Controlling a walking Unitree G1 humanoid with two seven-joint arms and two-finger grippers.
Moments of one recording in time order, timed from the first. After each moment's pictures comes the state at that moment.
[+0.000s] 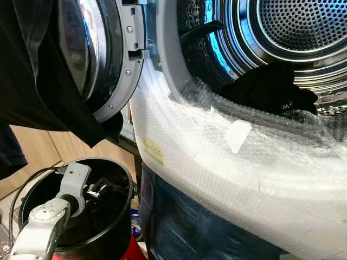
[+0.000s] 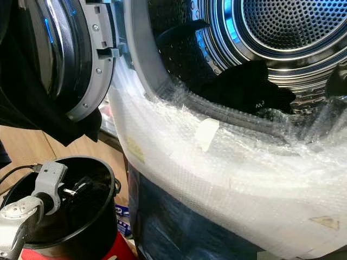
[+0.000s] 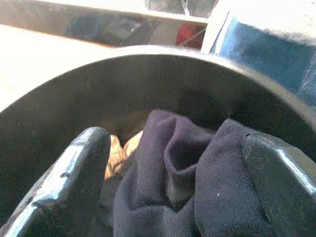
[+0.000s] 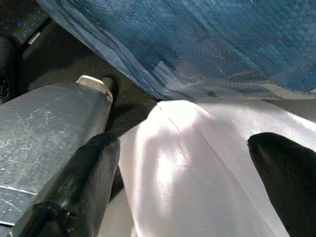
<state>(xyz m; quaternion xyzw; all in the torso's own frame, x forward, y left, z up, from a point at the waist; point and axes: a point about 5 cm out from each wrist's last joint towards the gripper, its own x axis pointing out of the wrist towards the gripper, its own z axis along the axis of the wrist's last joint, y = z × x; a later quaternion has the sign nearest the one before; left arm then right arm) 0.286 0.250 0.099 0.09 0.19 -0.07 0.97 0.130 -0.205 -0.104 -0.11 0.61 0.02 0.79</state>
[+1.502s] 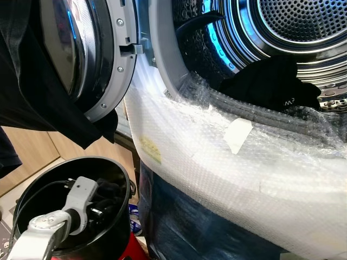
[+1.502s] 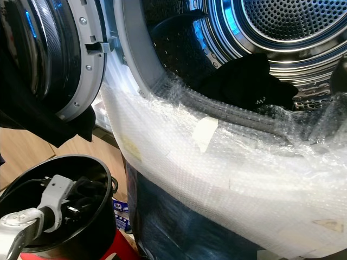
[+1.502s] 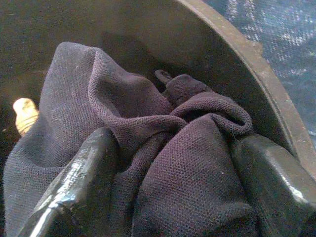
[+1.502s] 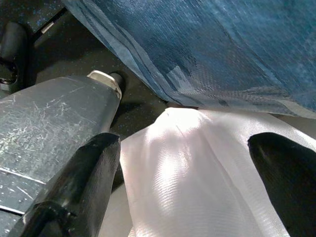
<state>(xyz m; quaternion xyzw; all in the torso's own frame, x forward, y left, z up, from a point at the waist) 0.265 0.229 0.083 0.08 0.29 -0.19 0.94 0.134 -0.202 -0.103 -0.14 0.60 0.06 0.79</state>
